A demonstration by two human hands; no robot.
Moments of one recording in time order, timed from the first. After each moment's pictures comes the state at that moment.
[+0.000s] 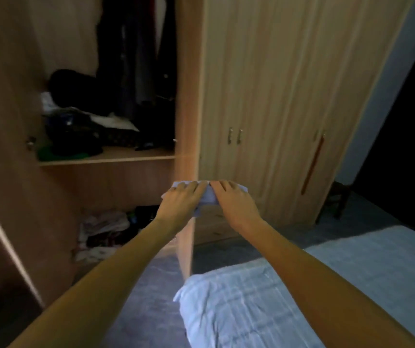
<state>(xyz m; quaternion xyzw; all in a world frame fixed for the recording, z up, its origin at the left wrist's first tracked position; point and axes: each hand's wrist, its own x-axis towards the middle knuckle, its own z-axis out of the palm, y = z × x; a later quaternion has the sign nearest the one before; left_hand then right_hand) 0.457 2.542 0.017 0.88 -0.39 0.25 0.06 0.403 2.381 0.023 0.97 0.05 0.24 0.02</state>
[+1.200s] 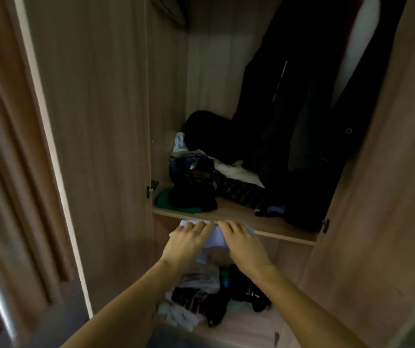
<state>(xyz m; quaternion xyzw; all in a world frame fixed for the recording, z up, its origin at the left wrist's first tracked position) 0.910 2.802 -0.014 0.93 -0.20 0.30 -0.04 0.923 2.622 0.003 0.93 0.28 0.25 -0.03</state>
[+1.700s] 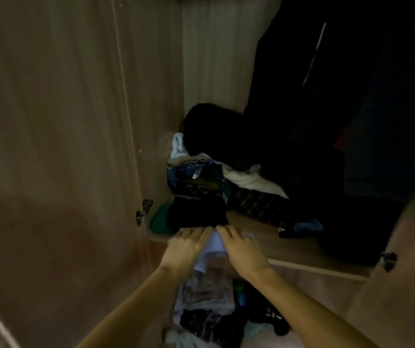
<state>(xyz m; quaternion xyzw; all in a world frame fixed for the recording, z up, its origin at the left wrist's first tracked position) 1.128 2.863 -0.052 0.96 -0.18 0.21 -0.04 1.138 2.684 -0.033 0.93 0.29 0.22 -0.04</state>
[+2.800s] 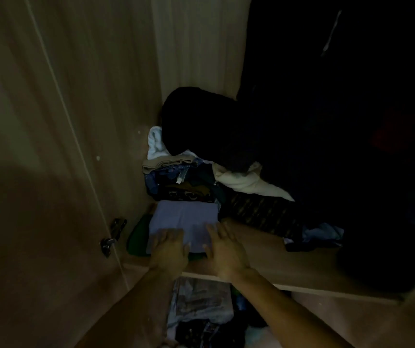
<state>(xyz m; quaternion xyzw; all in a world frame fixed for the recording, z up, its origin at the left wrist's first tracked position) 1.287 2.892 -0.123 0.97 -0.05 0.21 0.10 1.283 2.717 -0.089 0.95 0.19 0.09 -0.24</state>
